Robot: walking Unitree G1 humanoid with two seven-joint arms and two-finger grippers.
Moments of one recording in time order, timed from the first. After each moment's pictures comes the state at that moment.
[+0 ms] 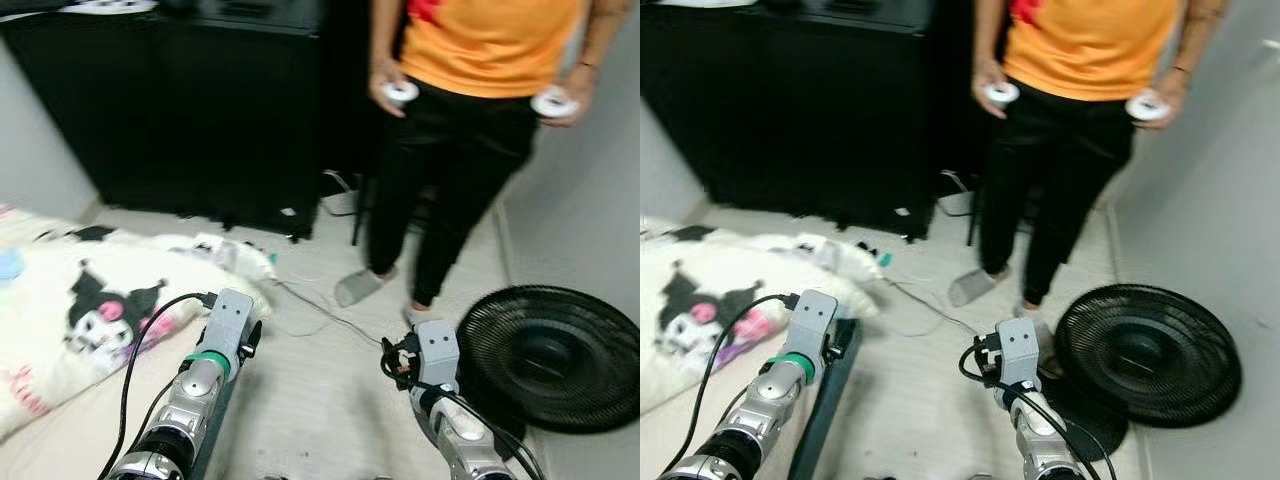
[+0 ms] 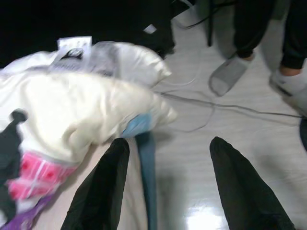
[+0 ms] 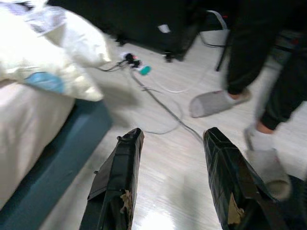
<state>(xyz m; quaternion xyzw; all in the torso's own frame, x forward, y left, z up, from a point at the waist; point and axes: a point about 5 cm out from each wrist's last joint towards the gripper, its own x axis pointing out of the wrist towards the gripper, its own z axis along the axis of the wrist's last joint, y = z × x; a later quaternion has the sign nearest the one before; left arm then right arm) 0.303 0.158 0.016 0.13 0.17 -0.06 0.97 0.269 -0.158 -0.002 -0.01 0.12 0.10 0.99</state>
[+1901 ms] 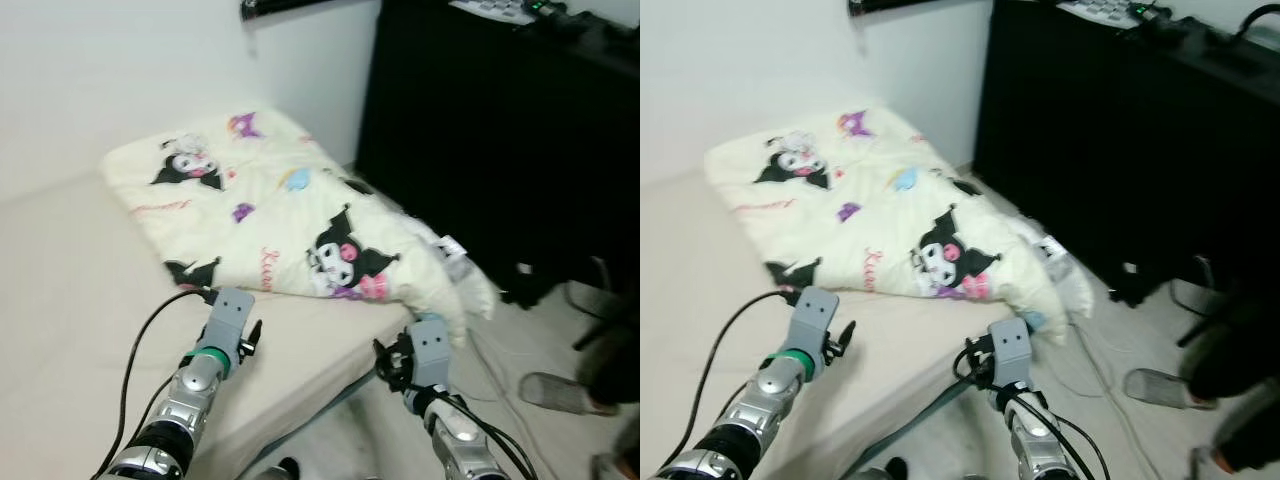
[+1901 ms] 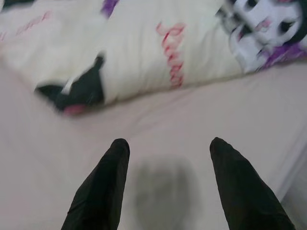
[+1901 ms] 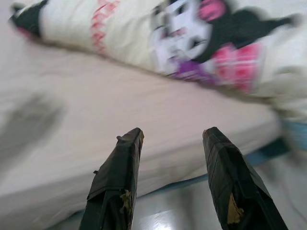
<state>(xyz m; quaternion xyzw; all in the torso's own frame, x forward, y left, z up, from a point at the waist) 0.305 0.151 0.018 0.13 0.17 -0.08 0.97 0.263 -0.152 -0.007 0.00 0.13 0.13 0.98</state>
